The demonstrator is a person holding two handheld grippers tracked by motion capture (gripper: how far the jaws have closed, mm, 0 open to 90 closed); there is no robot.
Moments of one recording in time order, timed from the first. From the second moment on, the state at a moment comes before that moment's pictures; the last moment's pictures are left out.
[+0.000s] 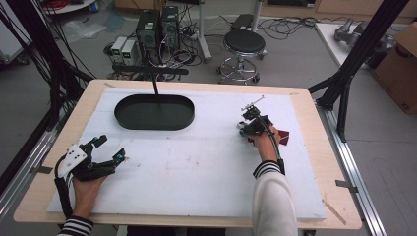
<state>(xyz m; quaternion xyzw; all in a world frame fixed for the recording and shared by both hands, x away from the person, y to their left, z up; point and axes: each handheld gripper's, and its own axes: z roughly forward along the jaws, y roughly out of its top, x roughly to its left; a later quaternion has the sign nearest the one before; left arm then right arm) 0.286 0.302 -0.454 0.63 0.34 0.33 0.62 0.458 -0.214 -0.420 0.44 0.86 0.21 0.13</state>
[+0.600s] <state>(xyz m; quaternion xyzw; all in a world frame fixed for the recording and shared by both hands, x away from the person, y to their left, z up) 0.286 0.303 -0.454 0.63 0.34 0.33 0.62 0.459 -0.212 -0.419 0.44 0.86 0.22 0.12</state>
